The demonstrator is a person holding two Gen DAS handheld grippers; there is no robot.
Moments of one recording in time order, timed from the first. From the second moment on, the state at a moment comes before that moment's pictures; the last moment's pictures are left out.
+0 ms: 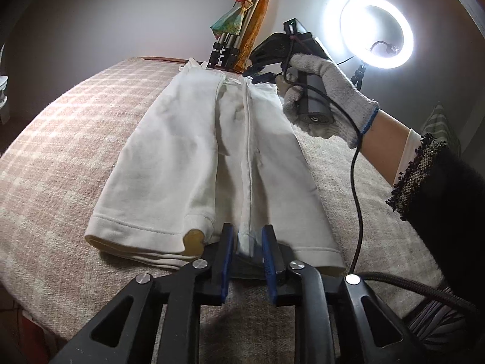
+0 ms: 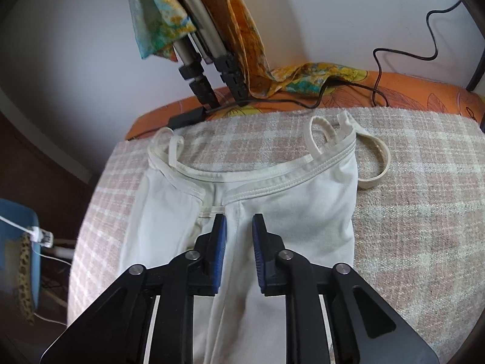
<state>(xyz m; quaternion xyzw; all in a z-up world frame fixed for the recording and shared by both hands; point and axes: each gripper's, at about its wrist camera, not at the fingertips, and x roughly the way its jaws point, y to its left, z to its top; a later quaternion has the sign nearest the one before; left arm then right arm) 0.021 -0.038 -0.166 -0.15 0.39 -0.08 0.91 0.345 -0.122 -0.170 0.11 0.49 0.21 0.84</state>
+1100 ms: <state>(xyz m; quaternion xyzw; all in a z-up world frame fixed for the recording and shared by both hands) 0.022 0.079 -0.139 -0.14 0.47 -0.12 0.86 0.066 -0.204 -0.131 0.10 0.53 0.26 0.80</state>
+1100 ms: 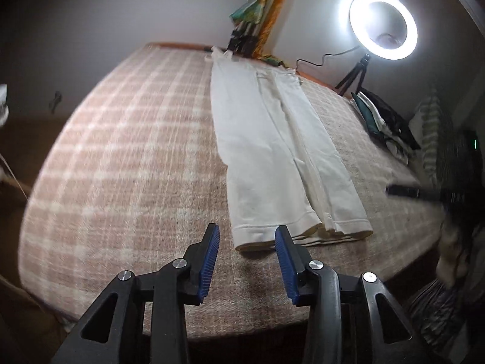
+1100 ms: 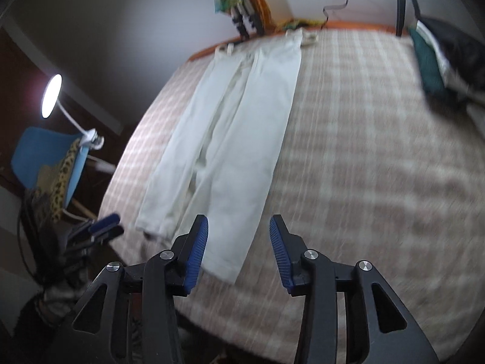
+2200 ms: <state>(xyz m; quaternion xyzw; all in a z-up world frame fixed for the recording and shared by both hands) 0.032 0.093 -0.167 -0.27 0.51 -0.16 0.80 0.041 -0.217 -0.174 0.18 0.55 0.34 0.74</state>
